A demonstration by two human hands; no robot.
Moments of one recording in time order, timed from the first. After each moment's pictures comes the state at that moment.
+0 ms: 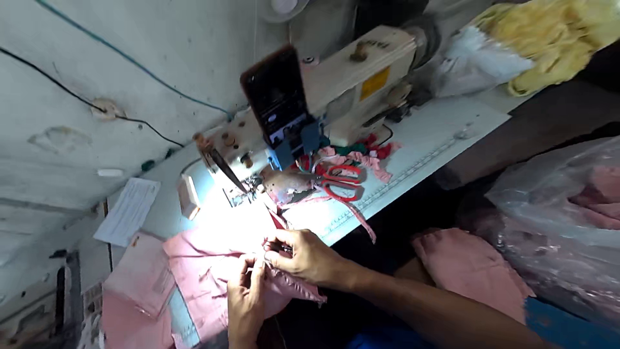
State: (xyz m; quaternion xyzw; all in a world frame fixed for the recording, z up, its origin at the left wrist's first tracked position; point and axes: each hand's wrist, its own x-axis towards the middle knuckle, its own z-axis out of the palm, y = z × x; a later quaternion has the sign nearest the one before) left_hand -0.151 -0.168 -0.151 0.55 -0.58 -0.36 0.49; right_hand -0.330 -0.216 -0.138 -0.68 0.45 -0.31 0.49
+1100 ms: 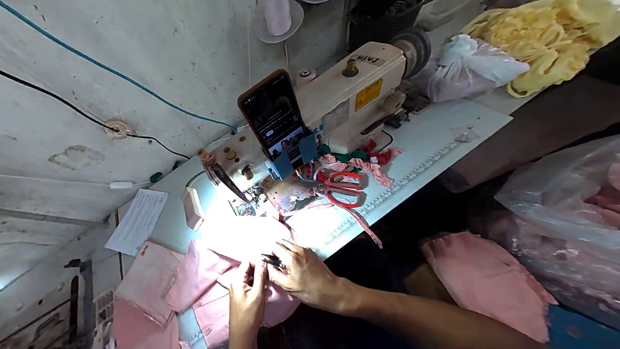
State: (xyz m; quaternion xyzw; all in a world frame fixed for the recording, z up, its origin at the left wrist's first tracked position) left_hand -0.142 -0.179 -0.152 0.60 -0.54 -0.42 0.41; right_hand -0.305 -0.199 -0.155 -0.71 0.50 -0.30 0.39
